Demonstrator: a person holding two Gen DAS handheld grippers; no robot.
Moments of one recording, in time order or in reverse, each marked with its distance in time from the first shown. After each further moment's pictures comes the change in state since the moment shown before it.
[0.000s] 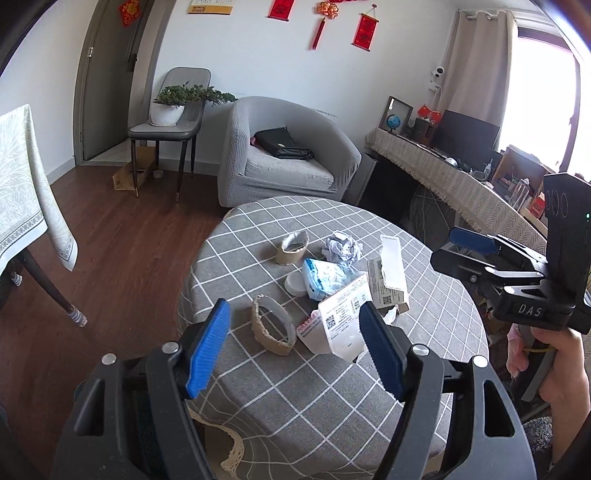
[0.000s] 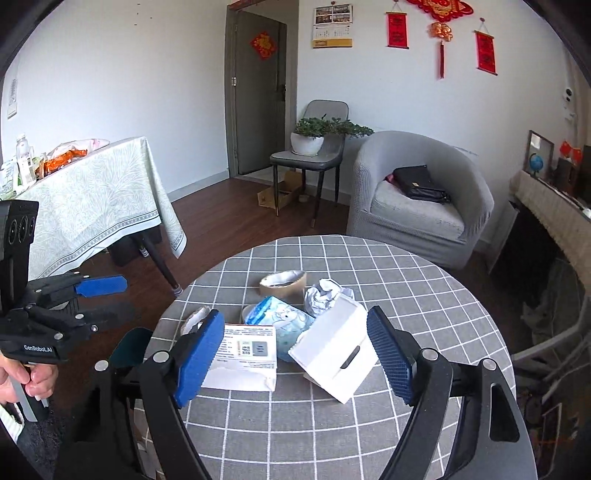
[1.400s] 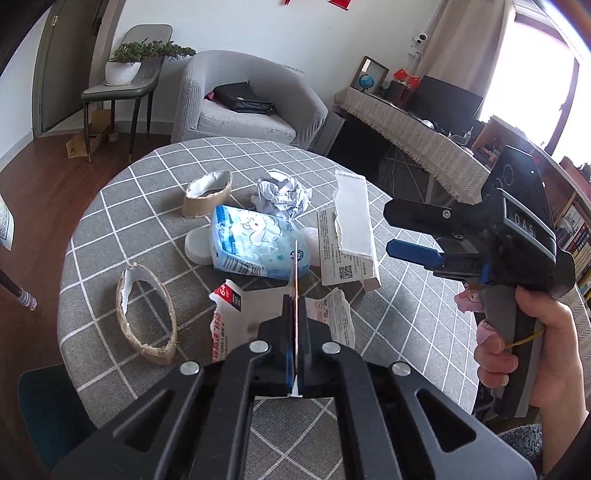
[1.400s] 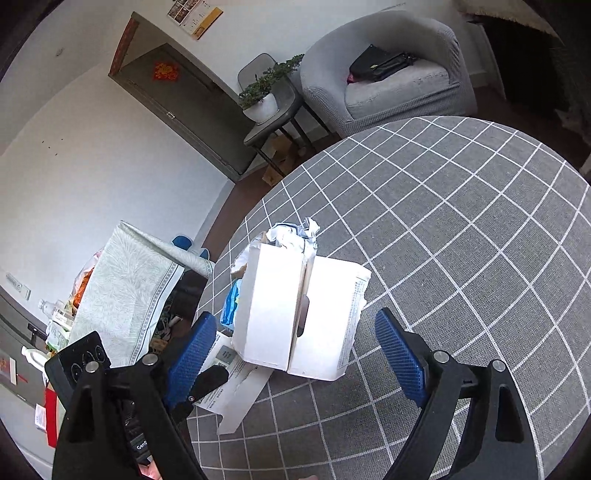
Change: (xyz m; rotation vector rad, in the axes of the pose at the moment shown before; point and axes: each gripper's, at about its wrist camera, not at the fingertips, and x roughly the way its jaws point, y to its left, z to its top) left arm 0.092 -0.047 -0.015 -0.001 0.153 -0.143; right arm 0.060 -0.097 -0.051 0.645 0.157 0.297
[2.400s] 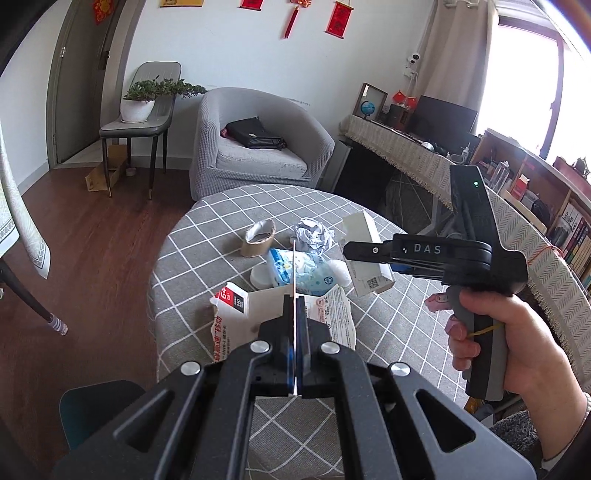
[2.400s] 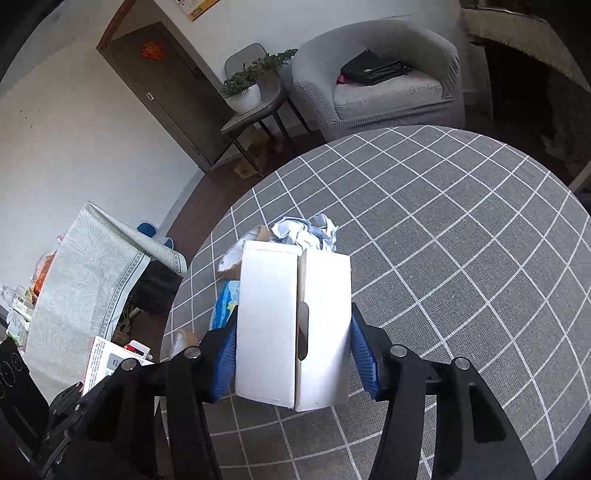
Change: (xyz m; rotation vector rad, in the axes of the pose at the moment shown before) left arm -0.089 0.022 0.004 0.048 -0.120 0.064; right arm 0.026 0.045 -0.003 -0.089 0.003 -0.172
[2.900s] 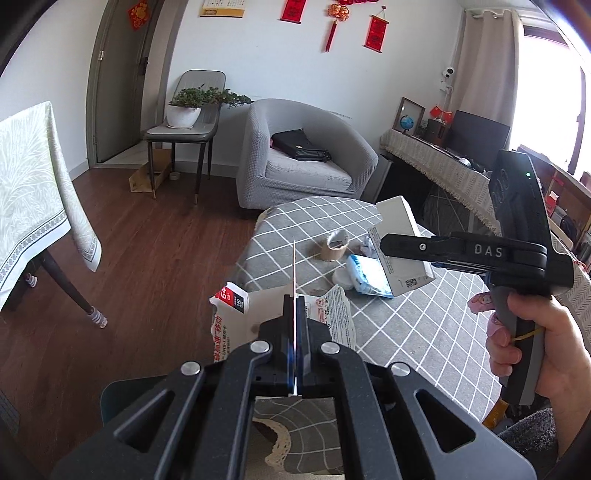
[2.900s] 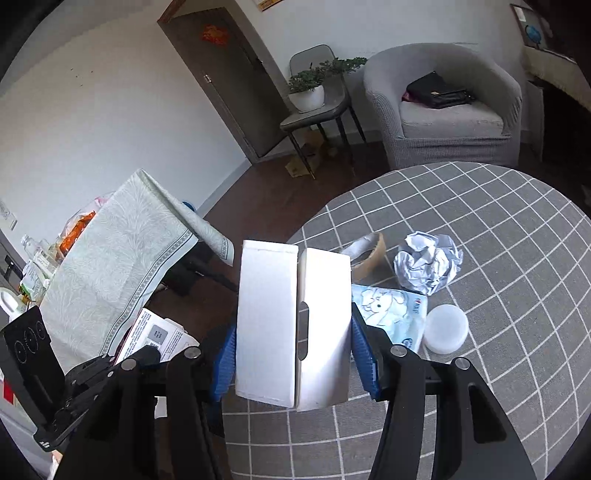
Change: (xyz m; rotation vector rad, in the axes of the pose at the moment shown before) left arm -0.046 0.057 -0.012 -0.048 -0.042 0.156; right arm 0.012 0.088 -0.005 -0.186 0.004 0.126
